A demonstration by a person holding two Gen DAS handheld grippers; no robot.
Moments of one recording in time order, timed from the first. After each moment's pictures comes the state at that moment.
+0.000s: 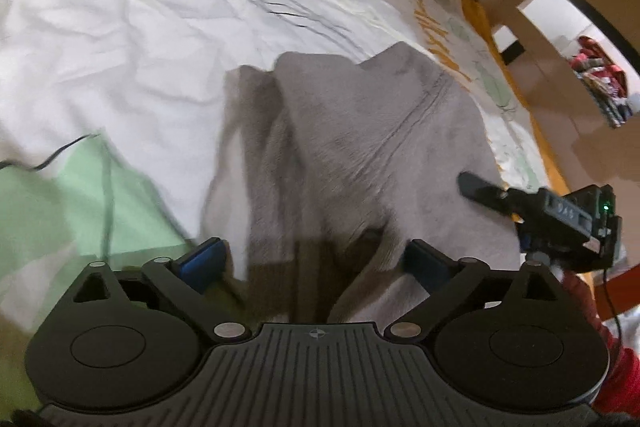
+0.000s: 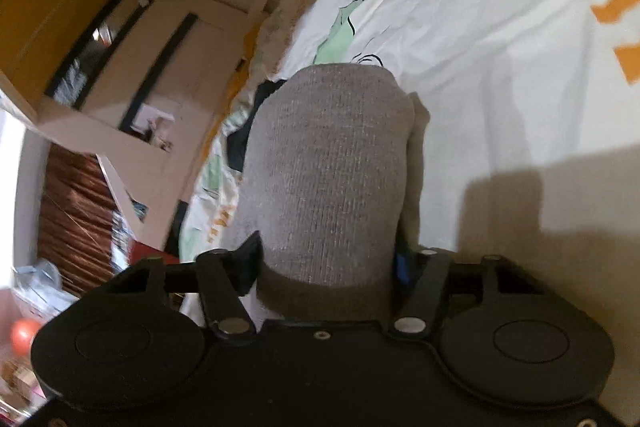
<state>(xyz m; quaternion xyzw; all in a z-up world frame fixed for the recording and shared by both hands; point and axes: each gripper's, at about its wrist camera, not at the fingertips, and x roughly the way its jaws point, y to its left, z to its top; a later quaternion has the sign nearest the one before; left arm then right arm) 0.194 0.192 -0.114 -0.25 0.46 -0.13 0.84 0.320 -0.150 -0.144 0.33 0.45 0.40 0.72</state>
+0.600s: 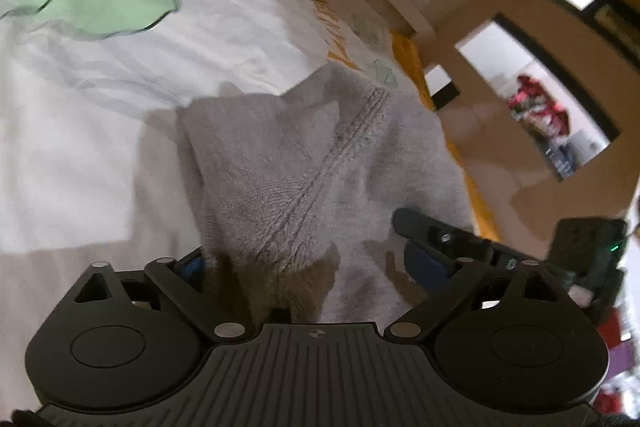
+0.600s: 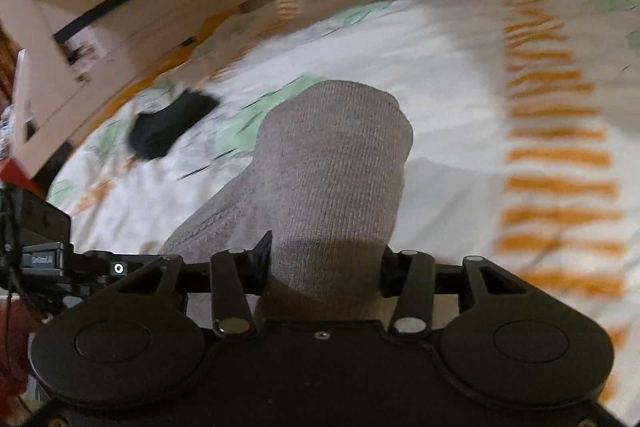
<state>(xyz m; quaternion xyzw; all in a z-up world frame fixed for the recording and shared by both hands) 0.333 0.097 -0.103 -0.29 0.38 -0.21 0.85 0.377 -0.169 -0.056 0.09 0.37 0.31 0.87</state>
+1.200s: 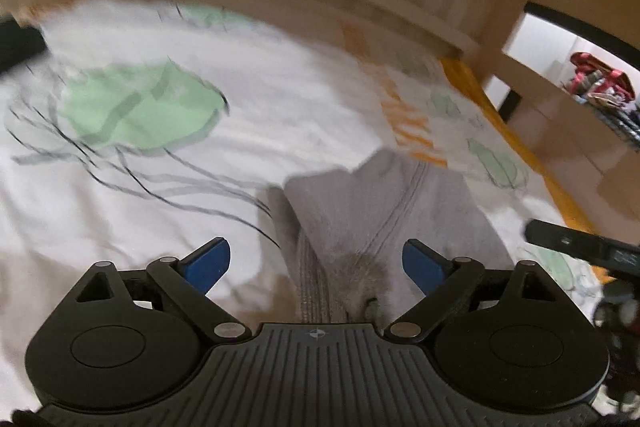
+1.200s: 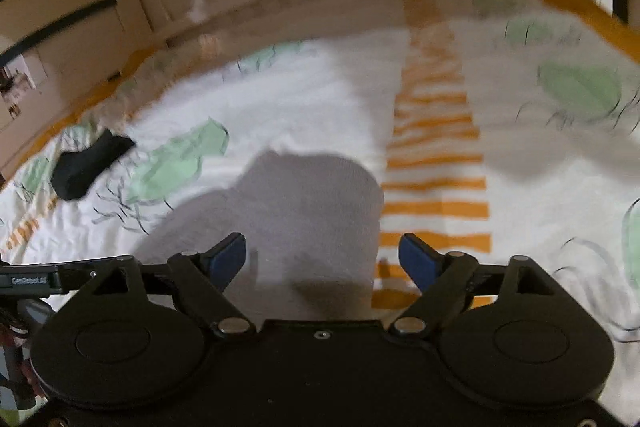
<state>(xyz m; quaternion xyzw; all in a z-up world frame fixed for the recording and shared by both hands) 0.287 0.088 -0.052 -0.15 0.31 -0.07 0.94 0.370 -0.203 -0.036 0.07 0.32 0.22 0.92</state>
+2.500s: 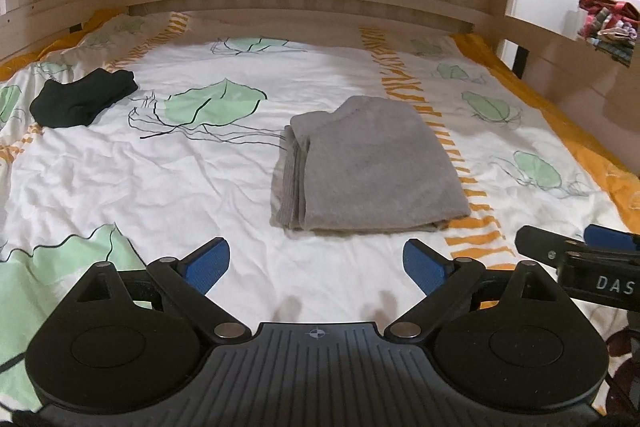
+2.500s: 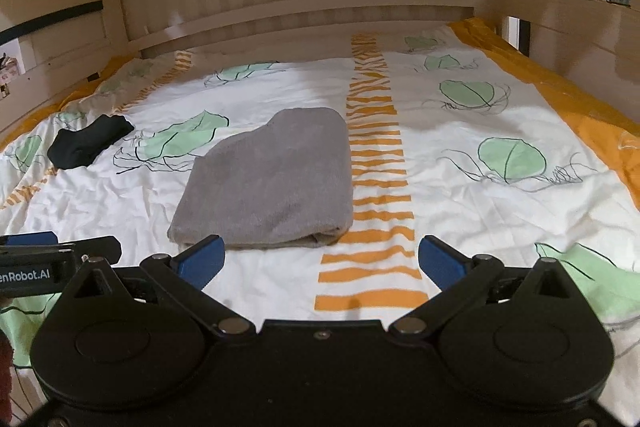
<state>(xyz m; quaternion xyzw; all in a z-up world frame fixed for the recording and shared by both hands) 0.104 -0.006 -0.001 -0.05 0.32 0.03 0.95 0.151 -0.202 -0.008 0.04 0.30 0.11 0.95</state>
